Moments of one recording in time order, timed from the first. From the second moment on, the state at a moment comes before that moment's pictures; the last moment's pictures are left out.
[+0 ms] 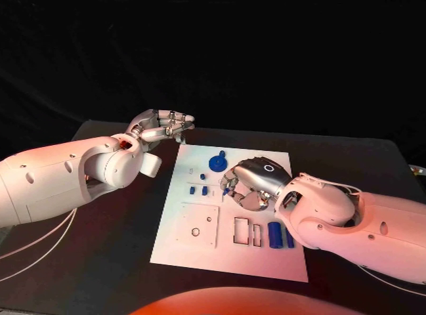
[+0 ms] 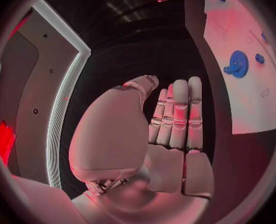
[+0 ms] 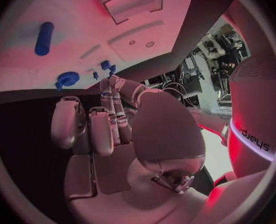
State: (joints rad) left arm 1.17 -0.94 -0.02 1.50 -0.11 -0.25 0.32; left_hand 1.48 -0.24 0.42 0.21 0.39 0.89 0.20 0.29 0.17 1.01 0.13 0.33 0.13 1.08 0.05 1.09 0.48 0.17 0.90 0.14 0.91 0.67; right arm 1.13 -0.72 -0.14 1.76 -1.74 -0.39 -0.20; right_hand 1.31 -0.12 0.66 -0.11 0.08 1.07 0.15 0.23 0.33 1.25 0.07 0.12 0.10 1.46 0.00 1.41 1.26 0.08 1.38 0.10 1.27 1.28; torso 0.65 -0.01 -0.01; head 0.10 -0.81
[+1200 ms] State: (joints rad) left arm 1.17 -0.92 -0.02 1.50 -0.11 -0.24 0.31; left_hand 1.48 -0.24 0.42 0.20 0.39 0.89 0.20 0.29 0.17 1.01 0.13 0.33 0.14 1.08 0.05 1.09 0.48 0.17 0.90 0.14 0.91 0.67; right arm 1.03 -0.60 -0.15 1.65 -1.73 -0.35 -0.17; right_hand 1.29 -0.13 0.66 -0.11 0.08 1.06 0.14 0.23 0.33 1.25 0.07 0.11 0.10 1.47 0.00 1.41 1.26 0.08 1.38 0.10 1.27 1.28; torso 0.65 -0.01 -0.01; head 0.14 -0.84
